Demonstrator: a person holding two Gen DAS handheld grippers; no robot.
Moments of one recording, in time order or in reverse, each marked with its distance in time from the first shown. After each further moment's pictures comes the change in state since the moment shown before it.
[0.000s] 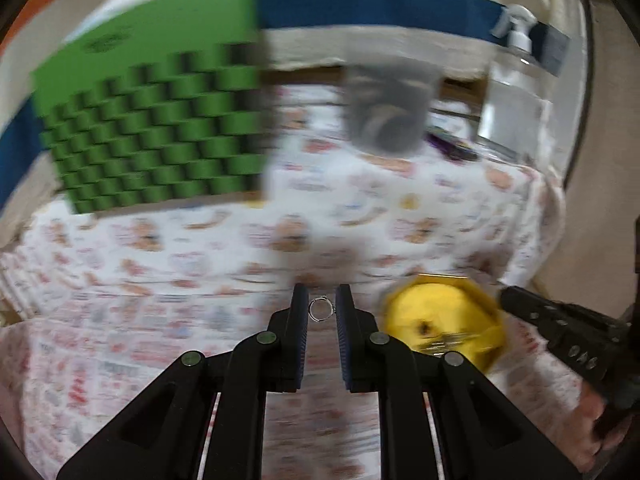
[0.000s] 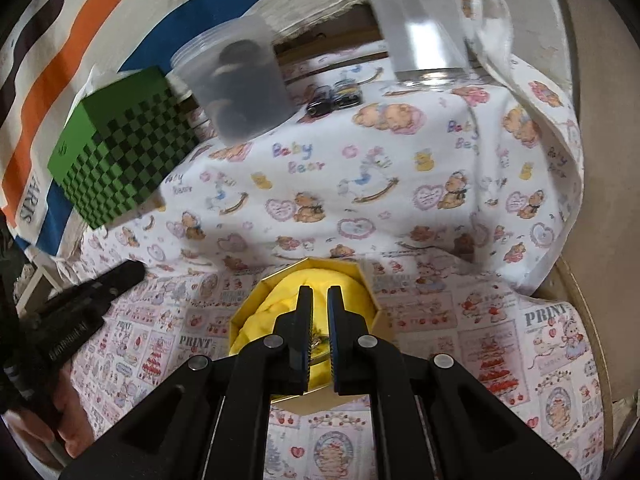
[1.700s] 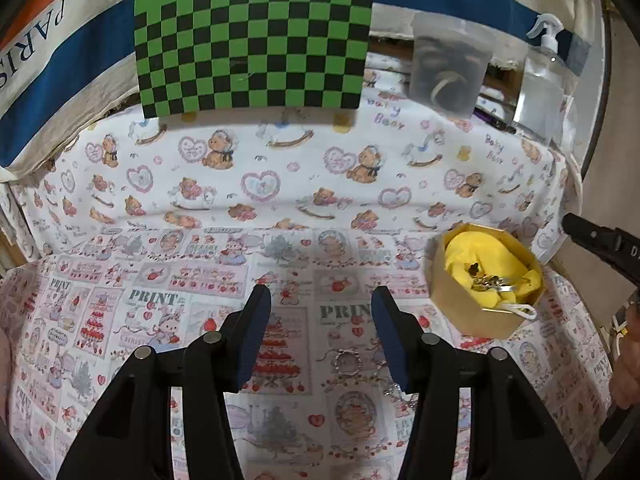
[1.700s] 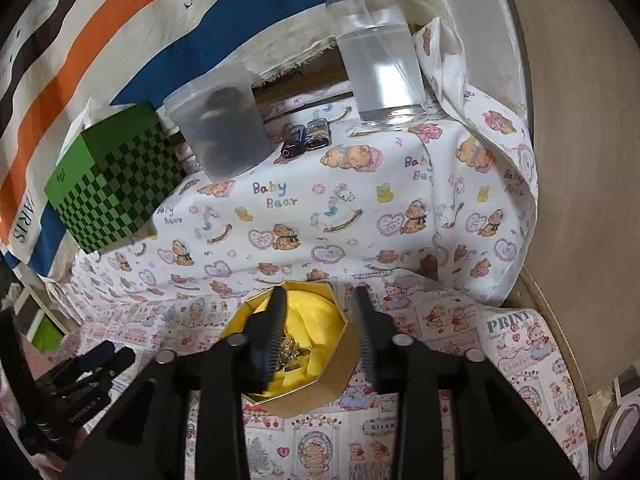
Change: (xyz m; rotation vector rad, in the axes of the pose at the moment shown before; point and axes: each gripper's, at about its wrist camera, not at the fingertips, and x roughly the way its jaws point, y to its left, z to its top) left arm -0.022 0.057 -0.065 -0.089 0.002 0.074; right arm -0.030 -0.002 0.001 0.007 -0.104 -0.077
